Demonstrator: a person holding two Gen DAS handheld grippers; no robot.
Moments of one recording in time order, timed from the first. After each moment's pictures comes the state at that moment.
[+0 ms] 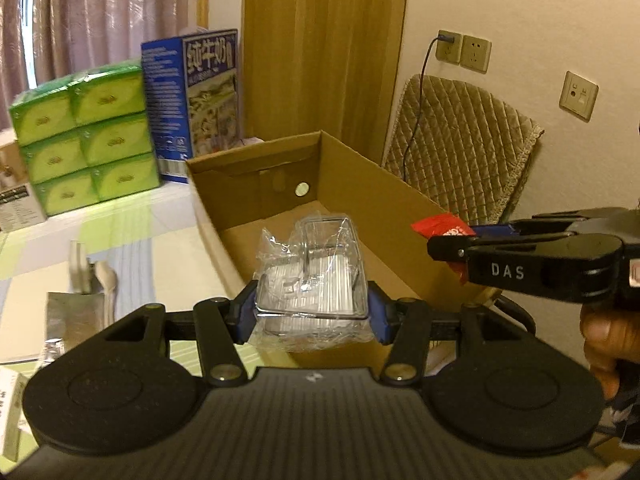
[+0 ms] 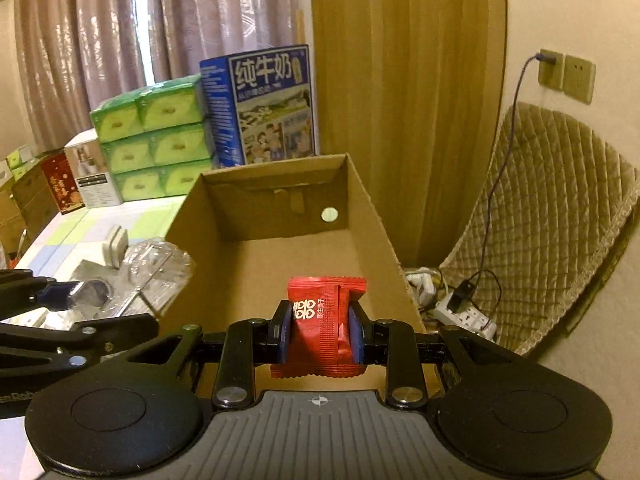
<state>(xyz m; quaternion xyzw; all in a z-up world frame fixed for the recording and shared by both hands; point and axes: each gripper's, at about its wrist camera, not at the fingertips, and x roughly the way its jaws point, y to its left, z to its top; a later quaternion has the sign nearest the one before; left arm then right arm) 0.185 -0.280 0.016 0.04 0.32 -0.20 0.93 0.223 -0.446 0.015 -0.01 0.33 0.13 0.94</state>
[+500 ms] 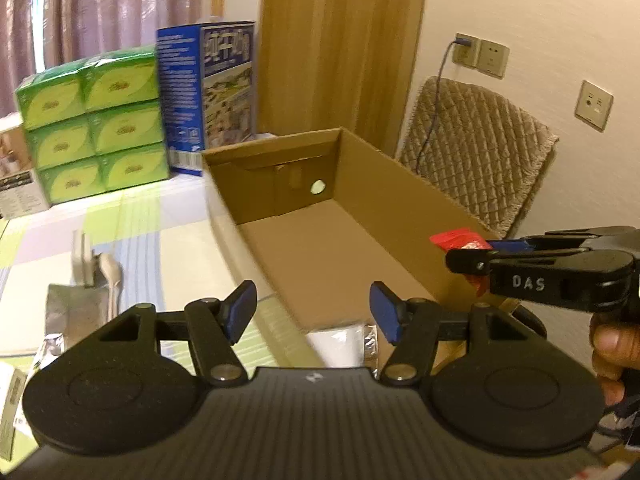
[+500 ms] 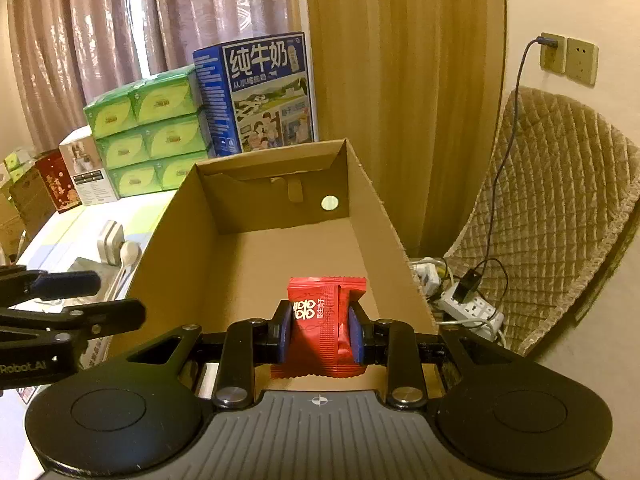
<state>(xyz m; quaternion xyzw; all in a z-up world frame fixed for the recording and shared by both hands) 0.197 -0.259 0.008 0.02 0.32 -0.18 0.93 0.235 -0.445 0.003 0.00 0.34 0.14 0.93</state>
